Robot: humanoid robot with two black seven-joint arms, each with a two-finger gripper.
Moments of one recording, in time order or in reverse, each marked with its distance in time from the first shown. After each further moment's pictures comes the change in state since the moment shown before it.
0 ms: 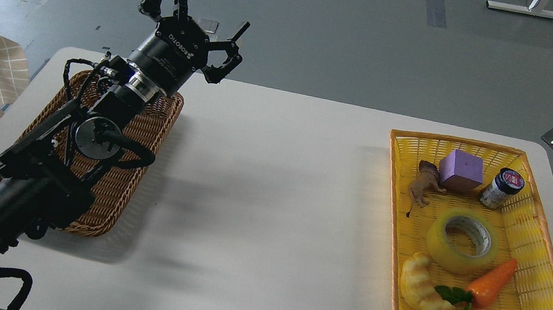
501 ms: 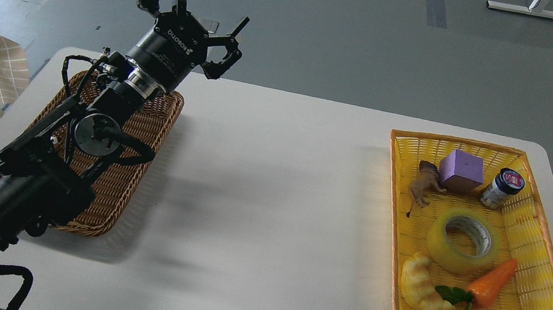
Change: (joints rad) left arm -0.007 0.003 -0.002 -0.001 -0.001 0.000 0.001; right arm 0.027 -0.135 -0.103 0.028 -0.044 -0.001 0.039
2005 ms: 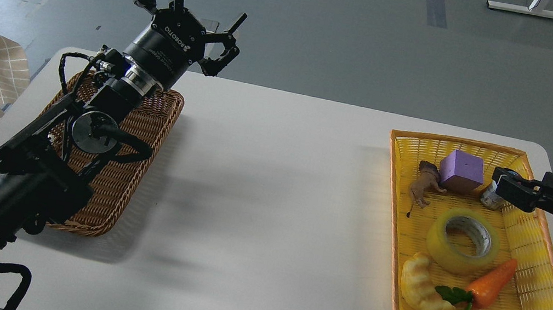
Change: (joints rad) left arm -0.001 0.008 -0.014 0.000 0.000 0.000 -0.001; right arm 0.092 -0.072 -0.295 -0.068 -0.159 0.000 0.130
